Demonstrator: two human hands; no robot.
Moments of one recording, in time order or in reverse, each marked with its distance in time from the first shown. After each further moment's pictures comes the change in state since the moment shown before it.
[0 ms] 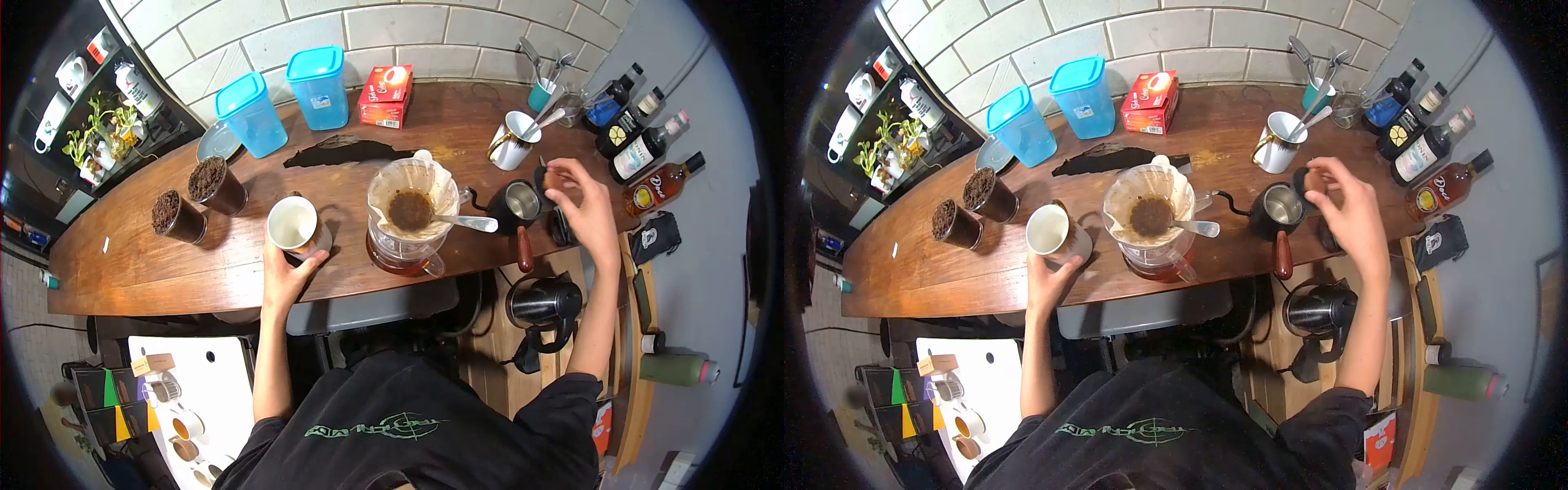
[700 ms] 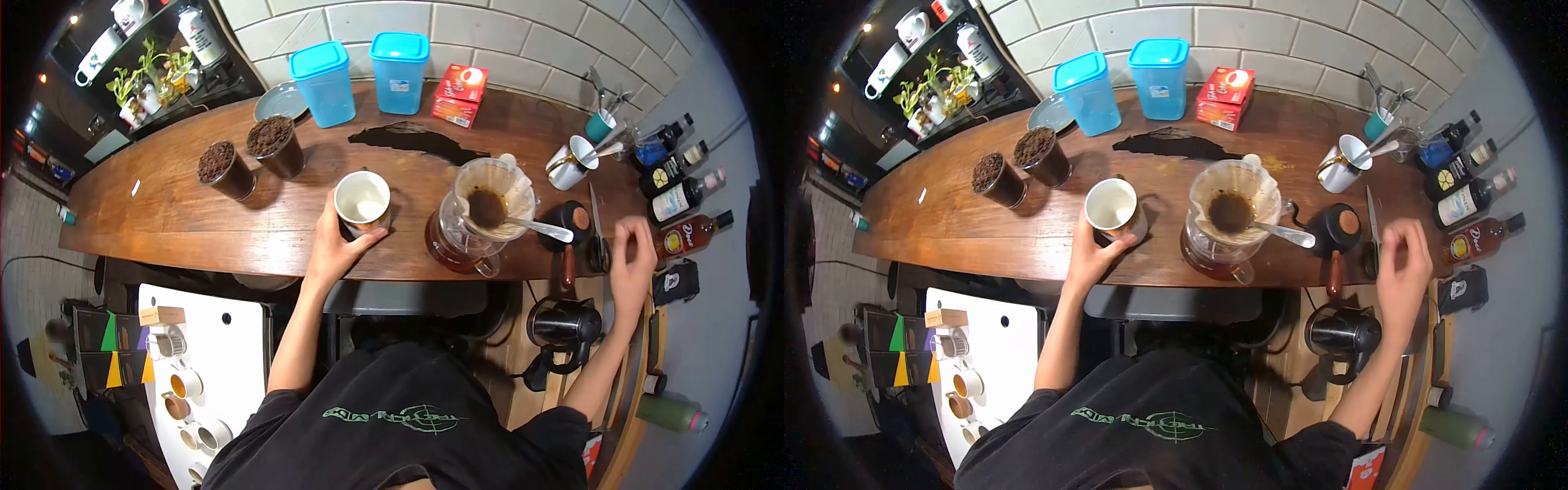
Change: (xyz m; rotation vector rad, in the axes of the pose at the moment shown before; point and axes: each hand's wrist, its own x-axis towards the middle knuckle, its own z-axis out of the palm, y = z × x) left_hand 0.003 0.005 -0.006 -0.103 0.022 0.017; right_hand -0.033 -0.036 0.012 -0.131 0.272 -0.034
